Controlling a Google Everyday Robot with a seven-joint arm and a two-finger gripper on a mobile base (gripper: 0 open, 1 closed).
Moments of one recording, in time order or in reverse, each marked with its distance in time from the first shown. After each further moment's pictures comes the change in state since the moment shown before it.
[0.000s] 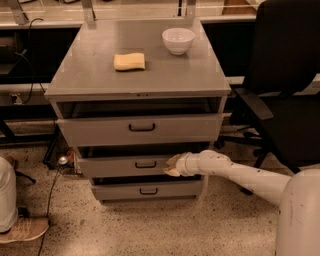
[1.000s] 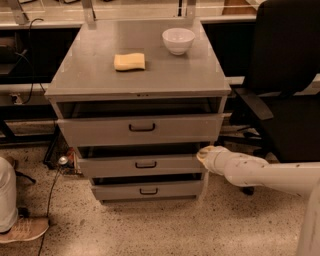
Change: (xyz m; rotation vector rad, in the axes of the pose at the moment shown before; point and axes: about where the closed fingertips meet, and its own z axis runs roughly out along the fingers) arm 0.009 -0.053 -0.166 0.376 0.122 0.069
